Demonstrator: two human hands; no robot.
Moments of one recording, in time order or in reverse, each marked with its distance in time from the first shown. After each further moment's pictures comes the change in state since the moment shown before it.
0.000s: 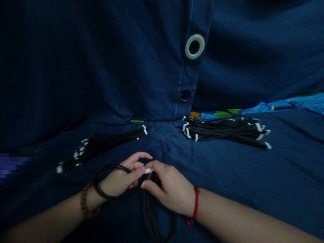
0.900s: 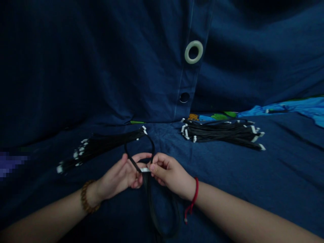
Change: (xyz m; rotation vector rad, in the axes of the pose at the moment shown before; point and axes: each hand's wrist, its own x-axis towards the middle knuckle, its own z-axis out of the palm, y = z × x) left_hand -0.004 -0.002 -0.007 -0.561 -0.192 -0.072; right_hand 0.011 0.017 0.001 0.563 0.034 0.205
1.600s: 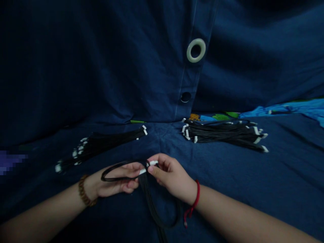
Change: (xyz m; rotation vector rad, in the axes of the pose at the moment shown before) left_hand -0.003 0.013 -0.007 -0.170 0.059 -0.355; right_hand -0.001 -0.005 0.002 -0.008 0.056 0.027
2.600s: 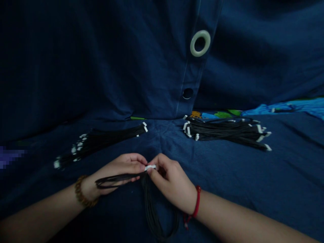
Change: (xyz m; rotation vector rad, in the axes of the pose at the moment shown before) left_hand 0.008 -0.003 0.005 0.245 0.227 0.181; right_hand -0.008 0.005 0.005 -0.428 0.095 -0.155
